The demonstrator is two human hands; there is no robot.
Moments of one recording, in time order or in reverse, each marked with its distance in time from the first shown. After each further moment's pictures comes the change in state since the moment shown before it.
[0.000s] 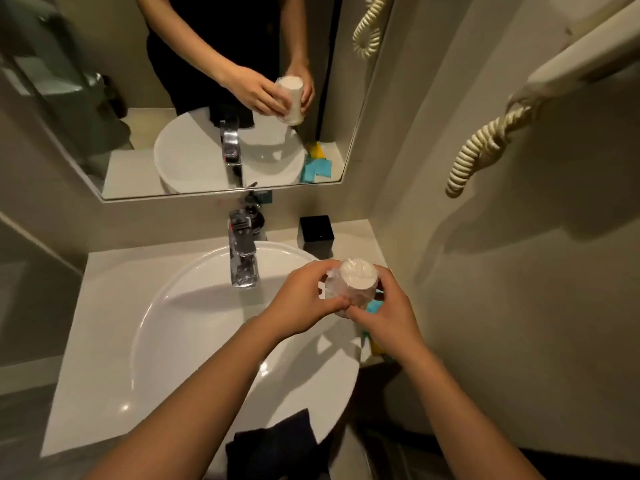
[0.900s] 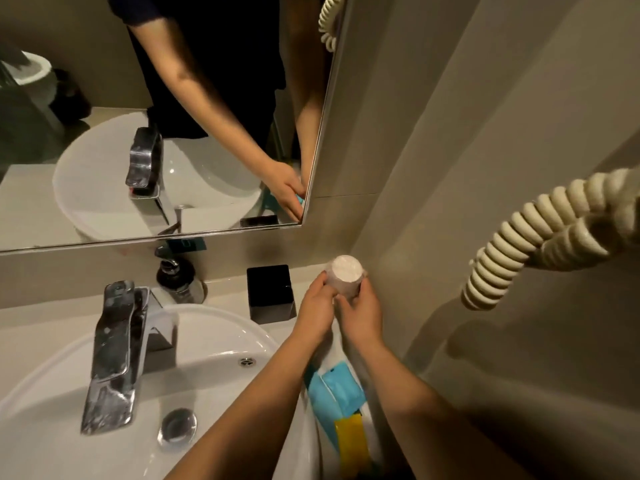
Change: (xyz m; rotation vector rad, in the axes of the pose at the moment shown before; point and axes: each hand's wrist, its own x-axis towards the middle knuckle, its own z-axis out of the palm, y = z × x) left_hand 0.231 -0.050 0.121 -0.689 0.206 -0.407; right_hand 0.241 0.146 0.006 -0.017 0.278 0.190
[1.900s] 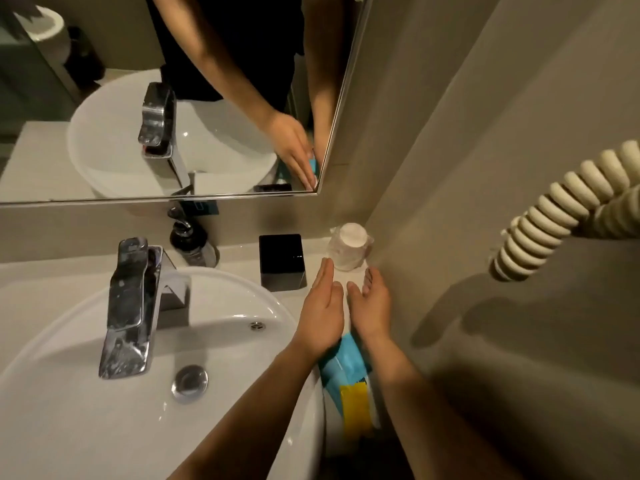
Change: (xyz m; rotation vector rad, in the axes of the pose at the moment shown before) left_hand -0.048 -0.031 -0.012 0.346 0.022 0.123; right_hand -0.012 0.039 0.005 -0.005 -0.058 0.087
